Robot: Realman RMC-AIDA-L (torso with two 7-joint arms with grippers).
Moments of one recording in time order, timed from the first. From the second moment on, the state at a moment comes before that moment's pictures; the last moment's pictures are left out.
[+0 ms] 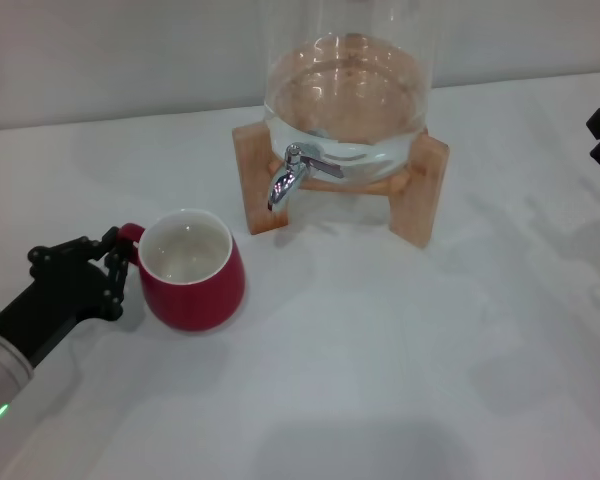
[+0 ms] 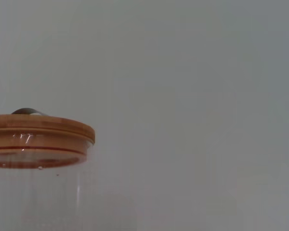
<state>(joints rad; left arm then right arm) -0.53 -2.09 1.19 0.03 0.84 1.15 -0.26 0.25 2.01 -1.59 -0.16 0.00 -1.53 0.41</state>
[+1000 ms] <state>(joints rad) -0.61 -2.10 1.19 0.02 0.93 1.14 -0.33 0.25 2.01 -1.60 -0.16 0.00 -1.53 0.41</state>
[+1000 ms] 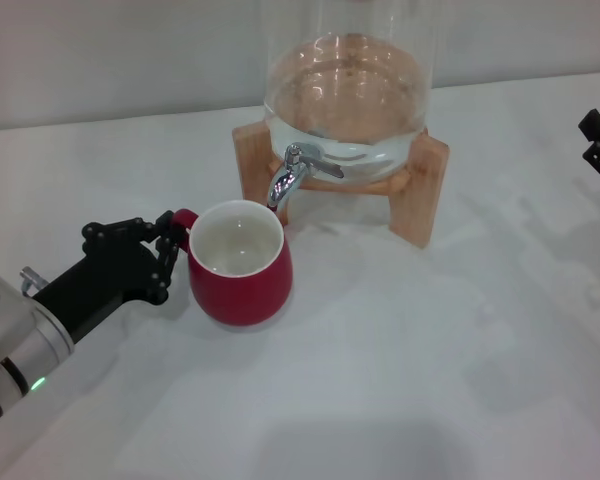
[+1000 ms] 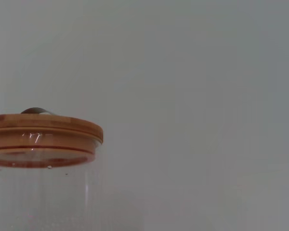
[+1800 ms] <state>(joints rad) -0.61 -2.10 1.19 0.02 0.96 1.12 -0.34 0.25 2.01 -1.62 -0.17 0.00 -1.53 0.41</state>
